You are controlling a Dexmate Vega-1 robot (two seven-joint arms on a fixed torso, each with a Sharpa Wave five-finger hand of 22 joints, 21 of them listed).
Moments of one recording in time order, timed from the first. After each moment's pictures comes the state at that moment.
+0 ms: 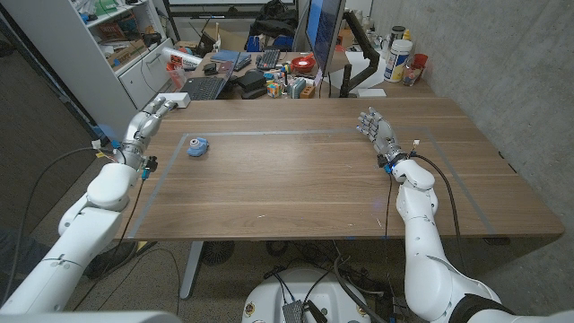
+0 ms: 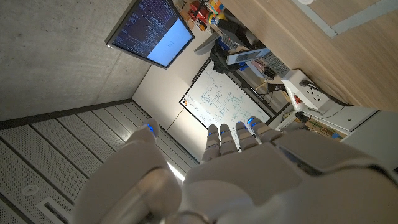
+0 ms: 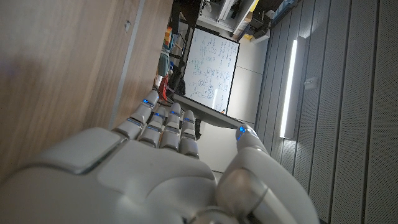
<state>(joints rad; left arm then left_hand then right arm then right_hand) 1.21 0.63 -0.17 -1.66 -0.15 -0.17 0.12 0.40 -0.06 0.43 0.01 0.37 0.03 0.04 0.21 0.18 0.00 -0.03 0.21 0.19 -0.04 0.00 0.20 0.18 -0.05 -0.03 0.20 0.17 -0.76 0.18 0.42 -1.20 -0.15 0.21 0.56 0.19 -0.01 0.39 -0.05 0.21 0.28 0.04 0.20 0.19 0.29 0.06 0.22 0.18 0.16 0.00 0.20 0.18 0.12 -0.04 0.56 0.17</state>
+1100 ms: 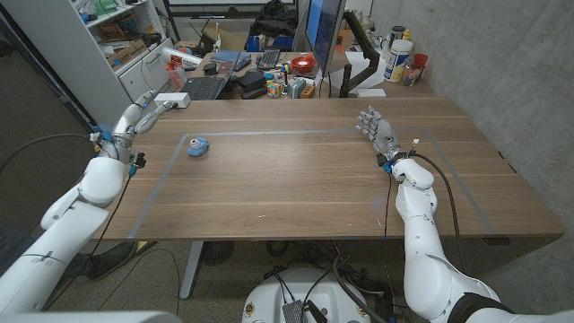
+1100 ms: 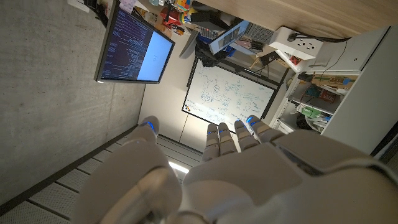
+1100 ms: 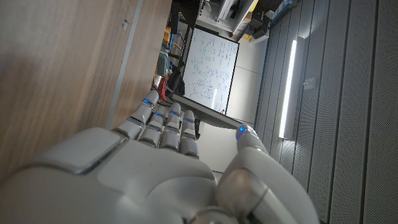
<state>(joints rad) 1.23 0.70 -0.19 -1.68 0.12 -0.13 0.21 0.42 -0.05 0.43 0.00 0.38 0.06 0.03 0.22 0.18 0.03 -0.04 0.21 0.19 -0.02 -0.01 0.20 0.18 -0.04 -0.03 0.20 0.18 -0.76 0.18 0.42 -1.20 -0.16 0.22 0.56 0.19 -0.01 0.38 -0.06 0.21 0.28 0.04 0.20 0.19 0.29 0.05 0.22 0.18 0.17 -0.01 0.20 0.18 0.14 -0.04 0.54 0.17</state>
